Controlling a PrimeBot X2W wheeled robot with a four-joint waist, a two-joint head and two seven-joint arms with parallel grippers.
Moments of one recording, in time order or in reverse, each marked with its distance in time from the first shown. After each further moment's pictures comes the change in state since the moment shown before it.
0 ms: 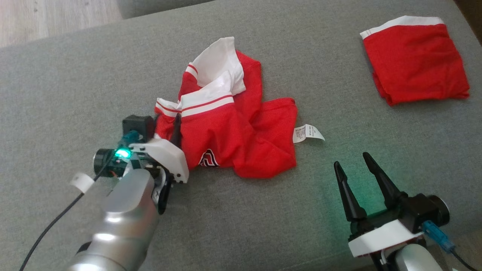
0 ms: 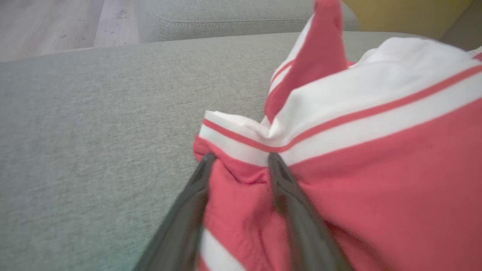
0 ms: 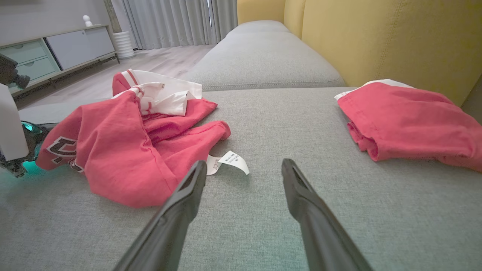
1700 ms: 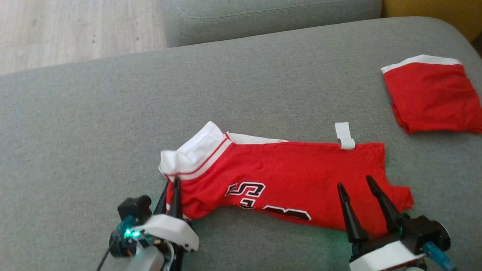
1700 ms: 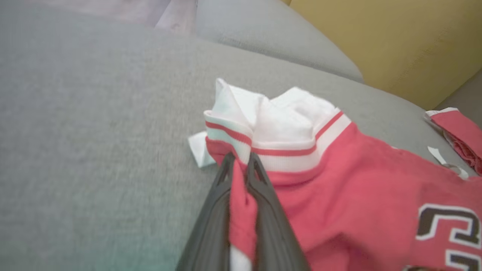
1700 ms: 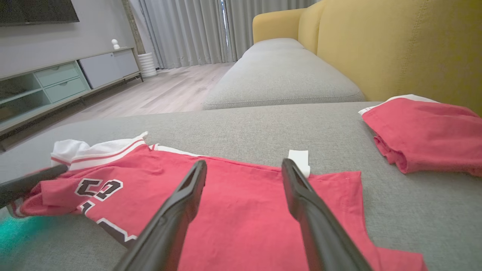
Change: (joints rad) left arm 0.429 0.038 -0.033 -0.372 -0.213 0.078 -0.139; right arm 0.105 0.037 -0.034 -0.020 0.001 0.000 0.000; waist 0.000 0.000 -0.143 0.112
